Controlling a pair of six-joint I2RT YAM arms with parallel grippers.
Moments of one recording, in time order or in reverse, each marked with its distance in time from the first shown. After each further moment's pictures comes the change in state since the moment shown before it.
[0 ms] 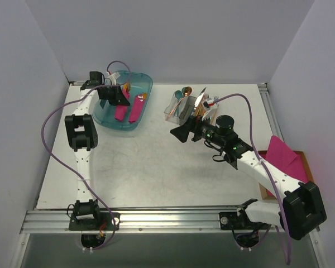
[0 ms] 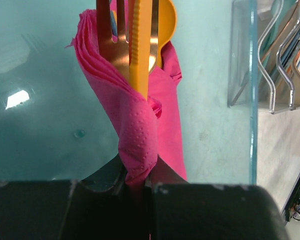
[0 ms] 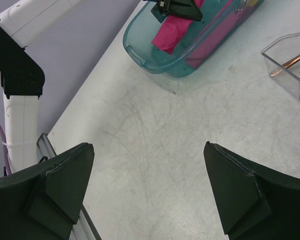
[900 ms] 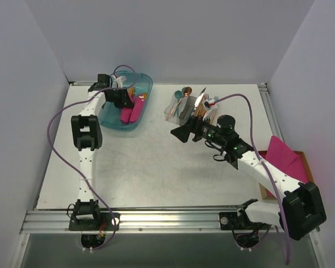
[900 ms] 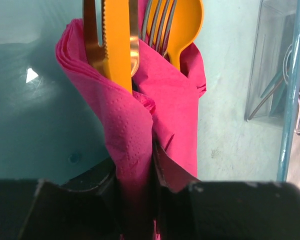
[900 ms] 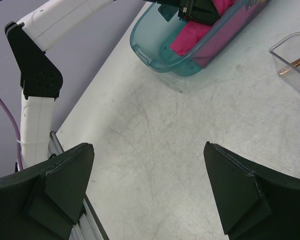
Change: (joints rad) left arm -0.047 0.067 0.030 0.020 -0.081 -0.047; right arm -0.017 0.000 -0.005 0.012 -0.045 0.025
